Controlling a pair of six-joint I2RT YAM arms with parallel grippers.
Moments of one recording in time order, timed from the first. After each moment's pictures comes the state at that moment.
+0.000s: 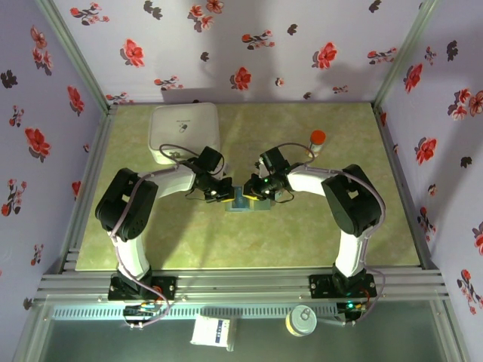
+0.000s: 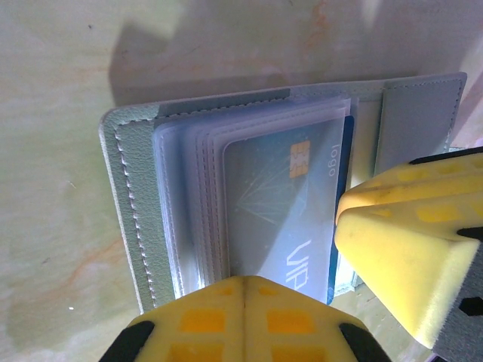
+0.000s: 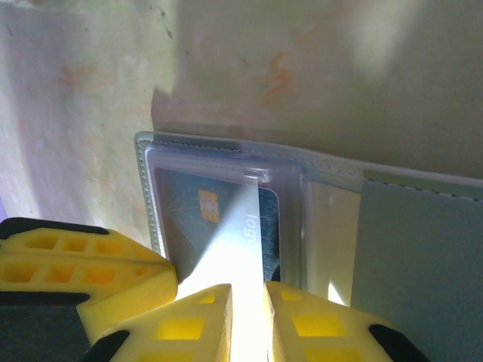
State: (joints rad) left arm -0.59 1.85 1.09 -0.40 0.45 -0.63; right arm 0.57 1.87 1.05 -0.22 -0.54 0.74
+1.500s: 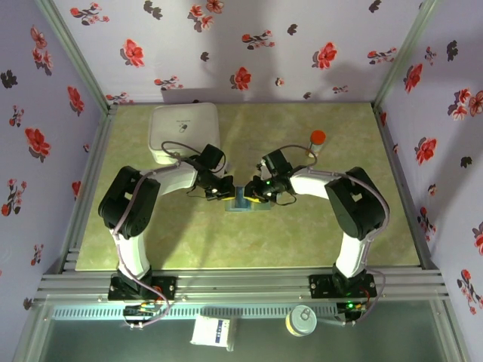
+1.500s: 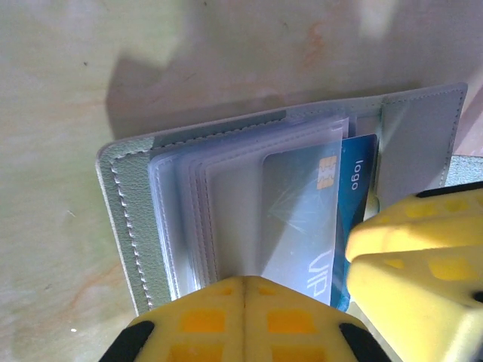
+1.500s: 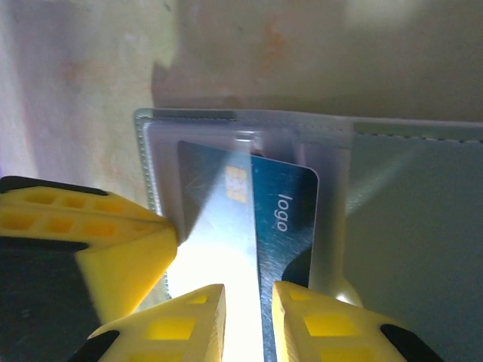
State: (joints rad) left arm -0.59 1.88 1.13 -0.43 0.44 -0.60; right arm 0.57 1.84 0.99 -0.19 -0.56 0.76
